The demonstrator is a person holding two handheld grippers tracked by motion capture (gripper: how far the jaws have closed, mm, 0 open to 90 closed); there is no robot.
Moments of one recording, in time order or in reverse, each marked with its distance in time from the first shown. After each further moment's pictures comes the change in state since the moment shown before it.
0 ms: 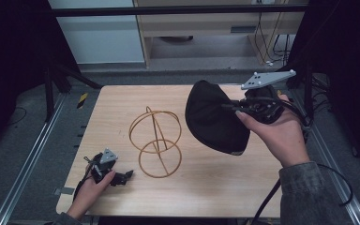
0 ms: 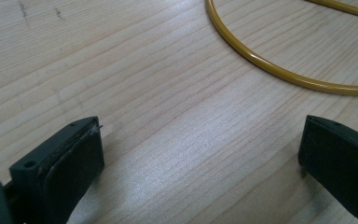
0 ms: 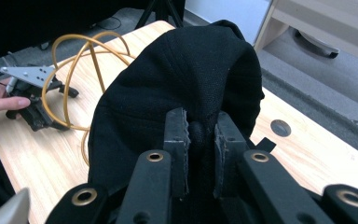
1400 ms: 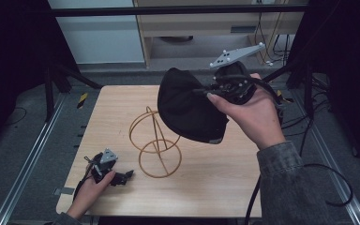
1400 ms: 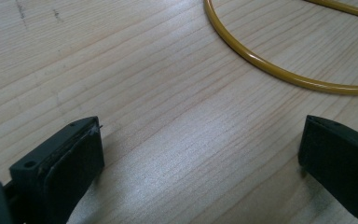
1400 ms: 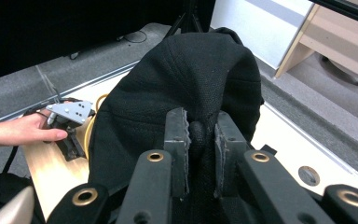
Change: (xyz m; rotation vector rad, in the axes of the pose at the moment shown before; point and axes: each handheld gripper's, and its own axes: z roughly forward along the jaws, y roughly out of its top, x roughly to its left) left arm 0.000 0.000 0.000 0.000 -0.003 0.001; right arm 0.030 0.066 0.018 -0.035 0.091 -0.054
